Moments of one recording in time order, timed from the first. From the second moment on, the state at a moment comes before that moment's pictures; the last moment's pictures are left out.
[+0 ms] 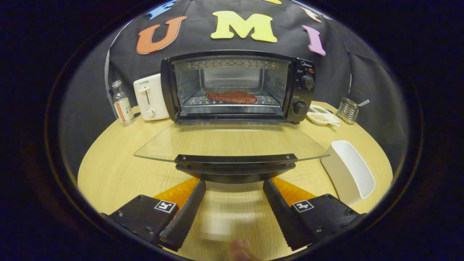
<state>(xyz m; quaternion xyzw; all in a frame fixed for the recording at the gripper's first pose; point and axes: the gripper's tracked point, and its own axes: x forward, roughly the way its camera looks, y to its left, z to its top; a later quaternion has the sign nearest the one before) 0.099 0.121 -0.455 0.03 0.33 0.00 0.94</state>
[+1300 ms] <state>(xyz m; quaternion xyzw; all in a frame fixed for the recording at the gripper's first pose) 0.185 0.096 -0.365 0.01 0.25 -0.02 0.97</state>
